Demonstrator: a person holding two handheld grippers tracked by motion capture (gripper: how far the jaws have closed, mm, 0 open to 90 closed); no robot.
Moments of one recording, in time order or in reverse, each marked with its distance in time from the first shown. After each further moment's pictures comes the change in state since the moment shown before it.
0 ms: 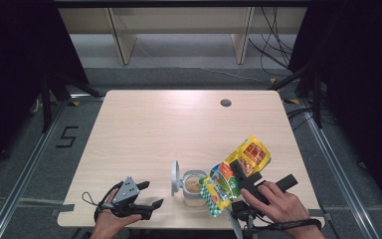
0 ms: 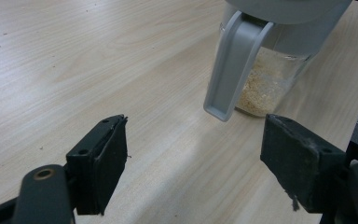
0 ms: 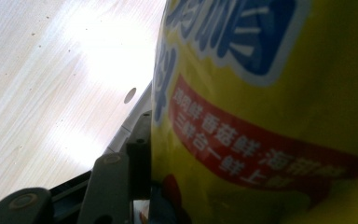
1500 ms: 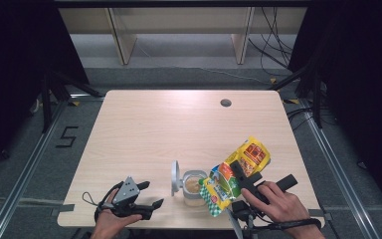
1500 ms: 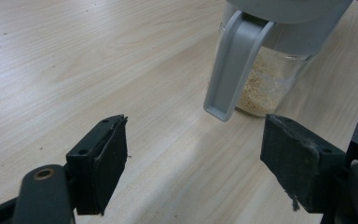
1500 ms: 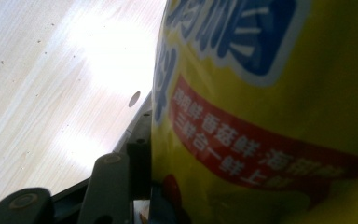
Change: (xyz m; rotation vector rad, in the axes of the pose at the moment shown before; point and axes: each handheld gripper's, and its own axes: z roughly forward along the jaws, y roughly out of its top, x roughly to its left) left arm 0.000 0.000 0.000 0.007 0.001 0.002; right arm 0.000 0.000 0.001 -0.018 0.007 0.005
